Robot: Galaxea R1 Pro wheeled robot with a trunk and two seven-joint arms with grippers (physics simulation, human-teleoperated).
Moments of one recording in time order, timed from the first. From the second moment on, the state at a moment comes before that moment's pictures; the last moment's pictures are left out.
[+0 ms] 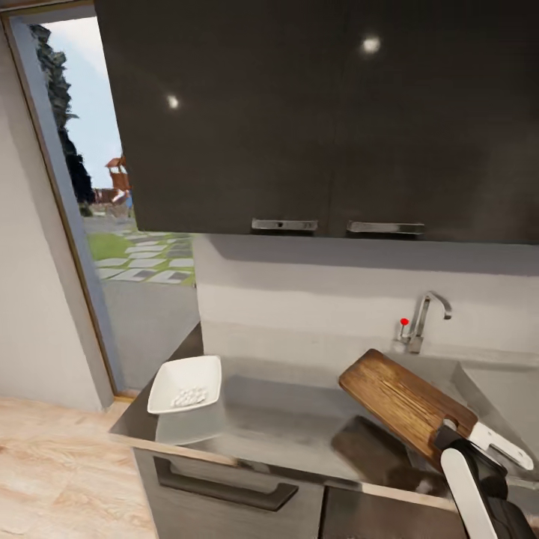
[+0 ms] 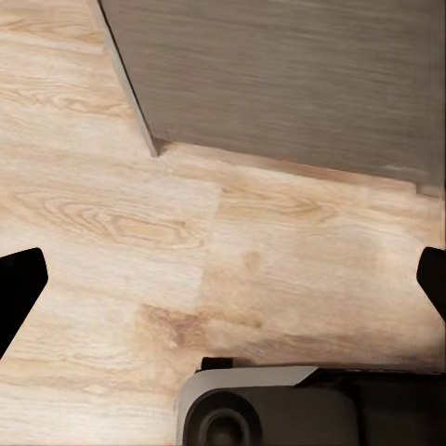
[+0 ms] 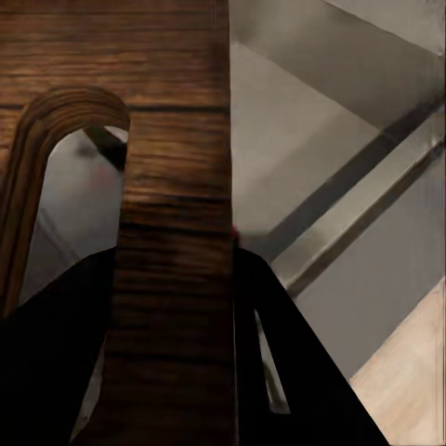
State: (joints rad) left arm 0.28 0.04 -0.14 -0.69 0.12 -0.35 0.10; right arm -0.19 -0.07 -0.21 -1.50 -0.59 0.55 -0.83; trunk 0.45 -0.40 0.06
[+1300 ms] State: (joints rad) left arm 0.28 0.04 -0.14 -0.72 0.12 -0.35 0.10; right arm -0.79 0.01 -0.18 -0.64 -0.68 0.11 -1.34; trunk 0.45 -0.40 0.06
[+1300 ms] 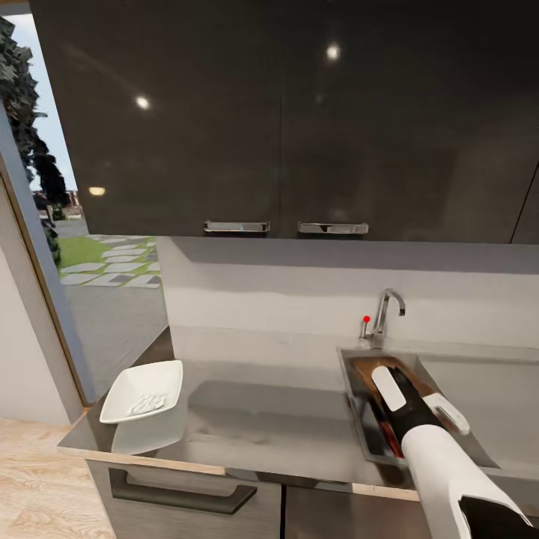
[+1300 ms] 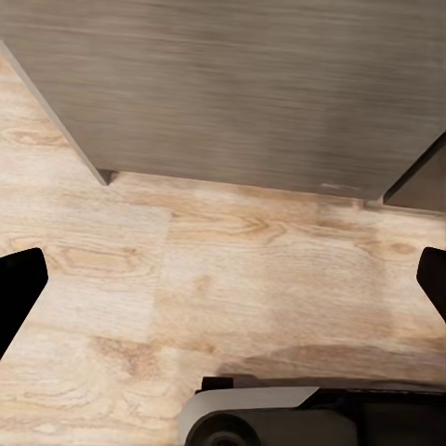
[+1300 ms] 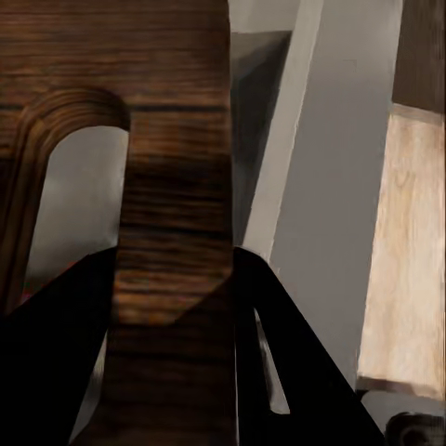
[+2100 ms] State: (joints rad) left arm 0.28 0.04 -0.14 -0.72 0.12 -0.35 0.10; right arm -0.79 0.03 -0.18 -0.68 -0.70 0.00 -1.55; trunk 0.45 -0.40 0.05
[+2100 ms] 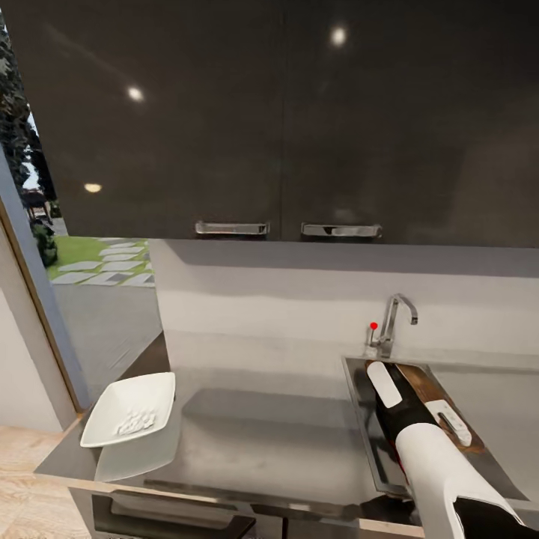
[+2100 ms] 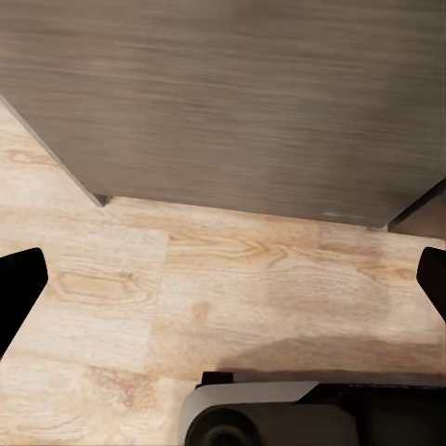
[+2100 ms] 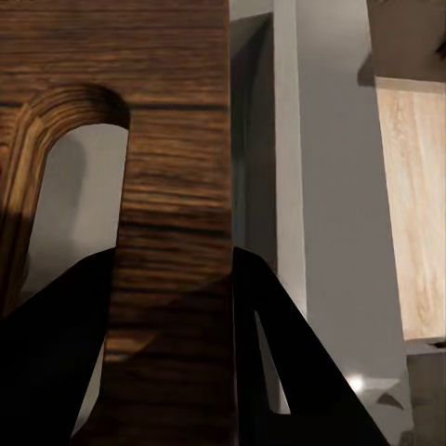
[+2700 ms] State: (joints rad) left arm 0.28 0.04 -0.14 -0.72 0.12 -0.35 0.10; right arm -0.79 0.03 -0.18 -0.67 -0.69 0.00 -1.54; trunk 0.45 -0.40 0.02
